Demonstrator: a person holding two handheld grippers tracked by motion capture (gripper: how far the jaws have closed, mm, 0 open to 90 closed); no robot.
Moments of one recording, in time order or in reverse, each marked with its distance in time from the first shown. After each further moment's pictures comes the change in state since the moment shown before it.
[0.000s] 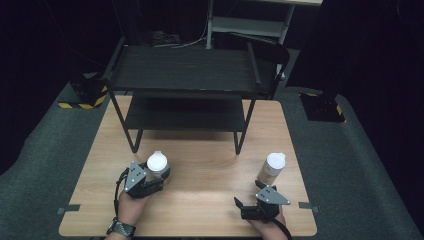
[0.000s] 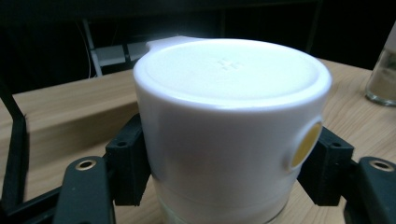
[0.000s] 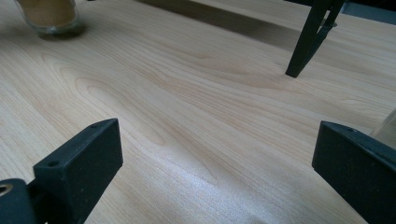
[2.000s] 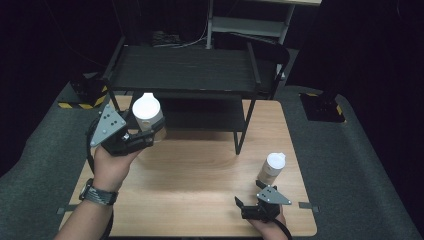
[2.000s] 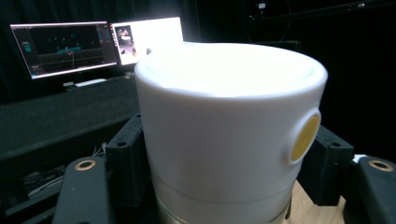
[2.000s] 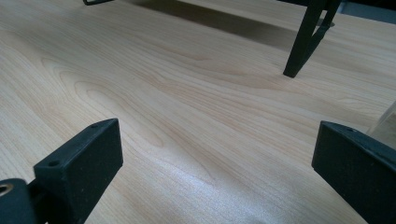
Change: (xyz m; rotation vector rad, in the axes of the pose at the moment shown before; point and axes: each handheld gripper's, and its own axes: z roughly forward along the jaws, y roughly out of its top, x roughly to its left) left arm 0.015 0.186 -0.031 -0.181 -0.035 0.108; right arm -0.002 -0.002 -0.001 -0.009 0.000 0.016
